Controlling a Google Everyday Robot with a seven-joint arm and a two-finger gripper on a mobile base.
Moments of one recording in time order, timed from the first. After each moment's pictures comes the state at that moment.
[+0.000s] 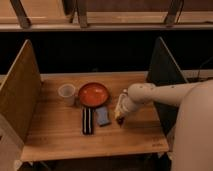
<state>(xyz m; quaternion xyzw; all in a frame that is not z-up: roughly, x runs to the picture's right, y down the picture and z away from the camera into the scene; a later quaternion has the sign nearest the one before) 0.094 0.170 0.811 -0.33 0.11 0.70 0.63</state>
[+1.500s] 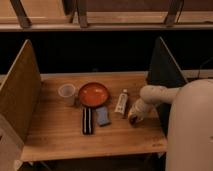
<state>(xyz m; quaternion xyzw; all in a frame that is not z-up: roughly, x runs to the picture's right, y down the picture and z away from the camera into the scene) 0.176 0.178 0.863 -0.28 0.18 0.77 0.54</state>
